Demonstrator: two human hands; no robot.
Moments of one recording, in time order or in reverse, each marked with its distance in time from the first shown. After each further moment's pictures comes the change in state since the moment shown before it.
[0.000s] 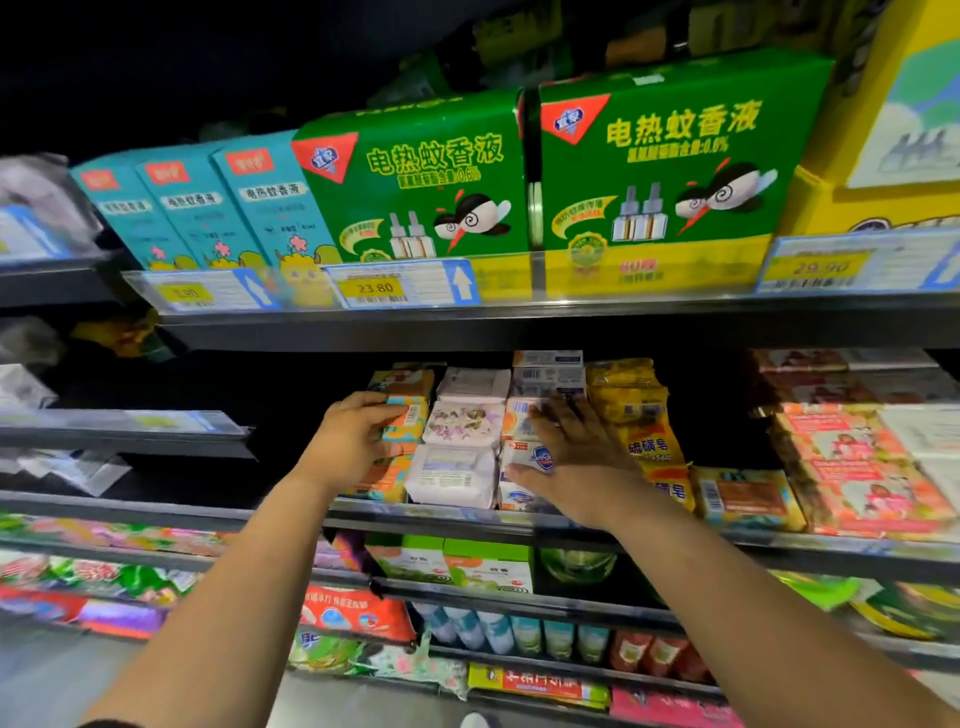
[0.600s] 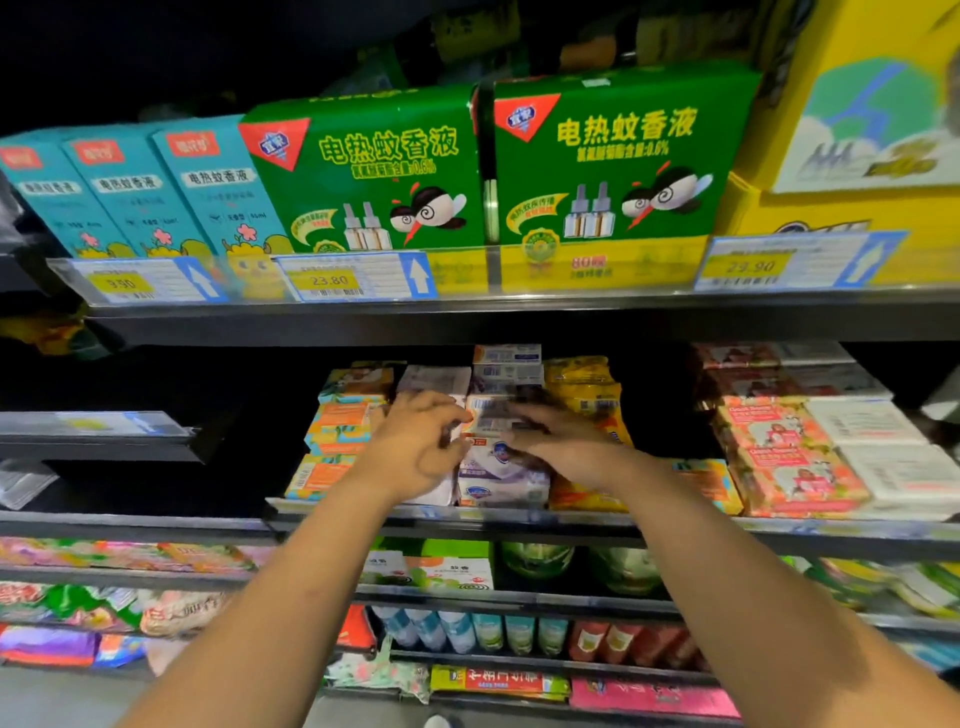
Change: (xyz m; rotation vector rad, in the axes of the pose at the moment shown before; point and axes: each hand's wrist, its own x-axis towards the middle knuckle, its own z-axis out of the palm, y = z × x) left_hand -0.013 0.107 0.033 0.074 -0.103 0.203; right_hand -0.012 0.019 -0.042 0.652 -0.148 0.032
